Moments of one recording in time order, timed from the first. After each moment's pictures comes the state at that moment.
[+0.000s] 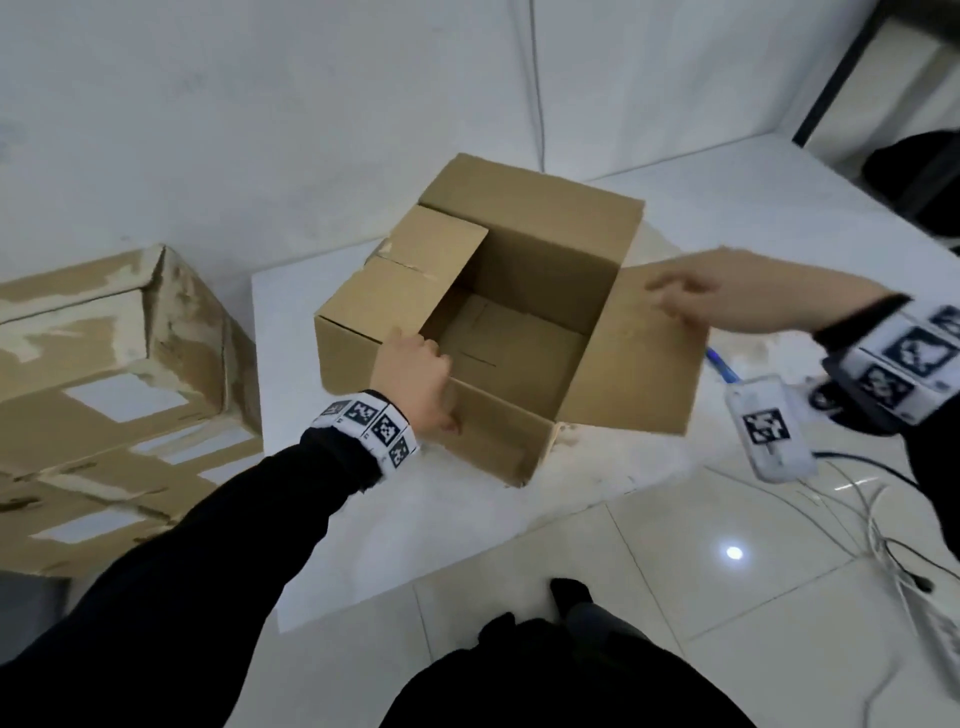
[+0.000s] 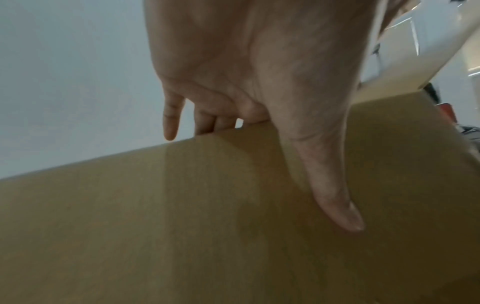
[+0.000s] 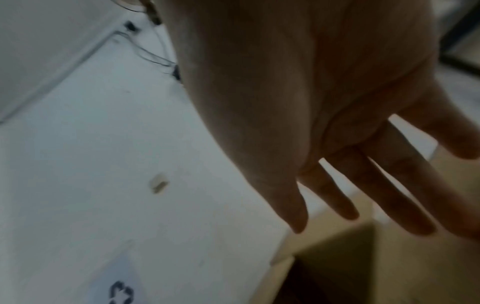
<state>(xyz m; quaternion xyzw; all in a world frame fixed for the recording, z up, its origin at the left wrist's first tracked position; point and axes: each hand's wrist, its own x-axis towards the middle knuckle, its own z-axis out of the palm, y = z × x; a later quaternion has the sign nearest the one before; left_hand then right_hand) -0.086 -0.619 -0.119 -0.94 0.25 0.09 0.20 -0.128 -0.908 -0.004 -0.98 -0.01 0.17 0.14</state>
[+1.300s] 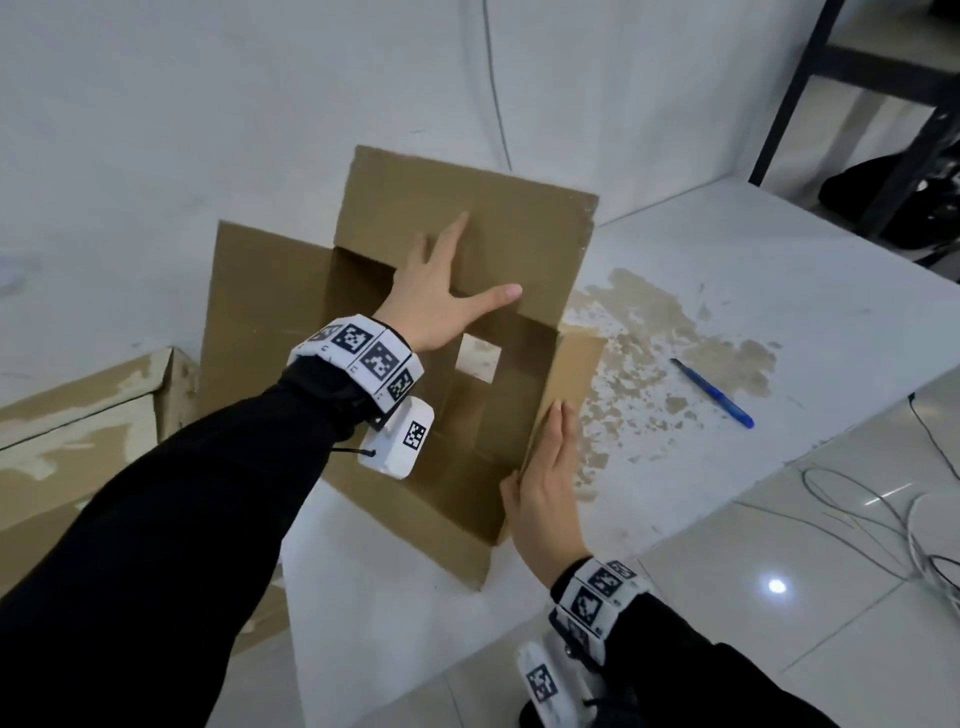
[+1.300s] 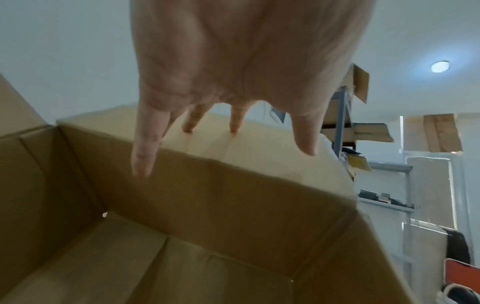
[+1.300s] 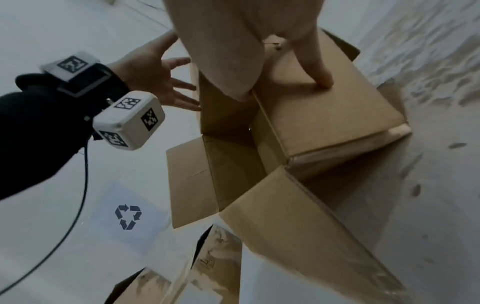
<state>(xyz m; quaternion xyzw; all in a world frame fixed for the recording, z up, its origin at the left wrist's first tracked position) -0.008 -0.649 -0.008 -0.94 0.19 0.06 -0.27 -0.162 -0.732 -0.183 -0.89 0.09 -0.22 0.39</state>
